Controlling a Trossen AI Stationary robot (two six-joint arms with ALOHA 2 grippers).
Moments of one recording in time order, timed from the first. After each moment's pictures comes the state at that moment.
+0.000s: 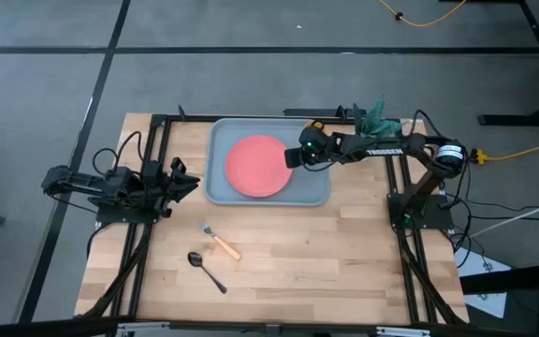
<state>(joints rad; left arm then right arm) -0.14 0.07 0.01 0.46 -0.20 -0.29 -0.38 1.67 0.98 -0.18 0.08 0.85</state>
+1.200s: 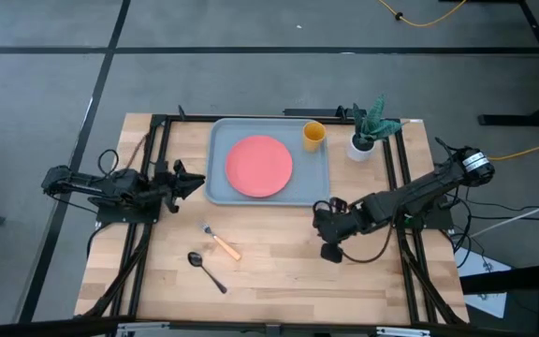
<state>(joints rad) -0.14 0.07 0.01 0.29 -0.36 -0.46 0.40 1.45 0.99 -0.67 0.16 0.62</state>
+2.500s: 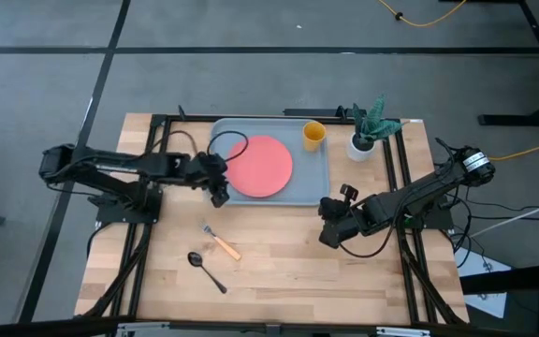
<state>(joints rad) 0.09 1.15 0.76 -0.51 -0.24 -0.43 0.42 1.45 0.99 -0.83 0.51 0.73</state>
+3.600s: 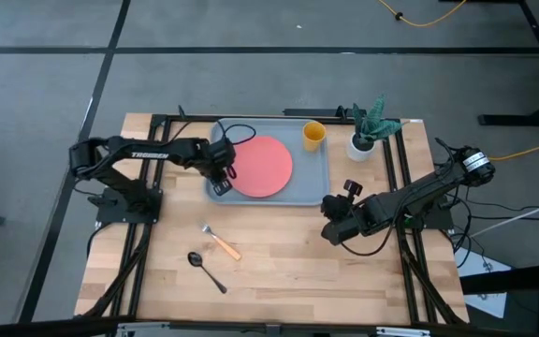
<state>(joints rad) 0.37 1.45 0.82 -0.59 -0.06 -0.20 0.42 1.45 0.99 -0.92 0.61 0.73</state>
